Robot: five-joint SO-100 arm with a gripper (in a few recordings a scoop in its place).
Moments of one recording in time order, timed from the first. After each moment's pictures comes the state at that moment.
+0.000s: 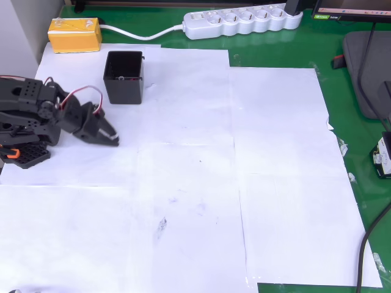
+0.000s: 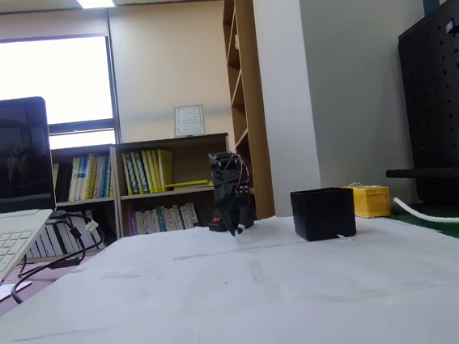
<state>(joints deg) 4.7 11.8 1.3 39.6 -91.7</state>
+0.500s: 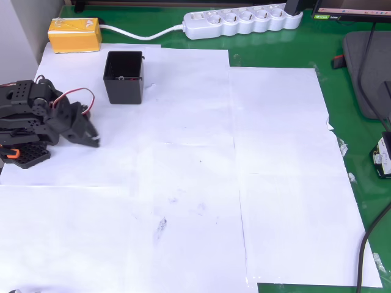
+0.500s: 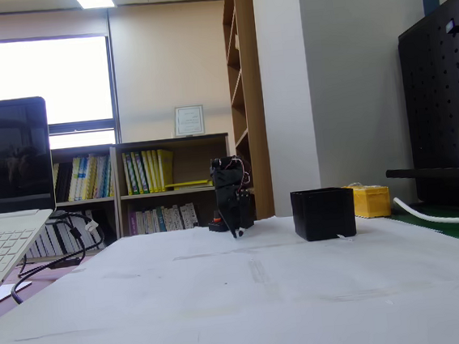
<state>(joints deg) 0.3 -2.7 1.2 74.8 -87.5</state>
